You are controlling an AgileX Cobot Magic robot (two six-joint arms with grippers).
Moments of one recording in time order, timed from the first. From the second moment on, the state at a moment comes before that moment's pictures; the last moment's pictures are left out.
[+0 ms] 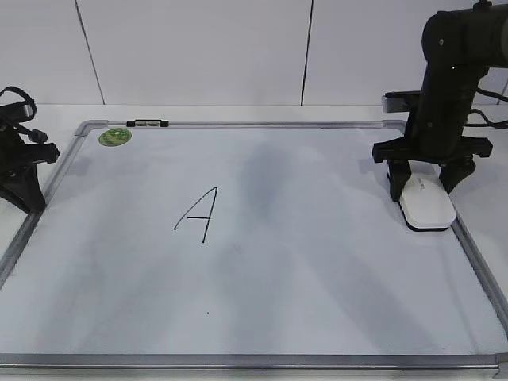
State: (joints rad) left arm 0.04 2.15 -1.57 -0.26 1.10 0.13; right arm 0.14 2.19 -1.76 -0.07 1.22 0.18
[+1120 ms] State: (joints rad) left arm 0.08 2.15 -1.63 -0.29 1.20 0.11; right arm 0.14 2.10 -1.76 -0.09 1.22 0.16
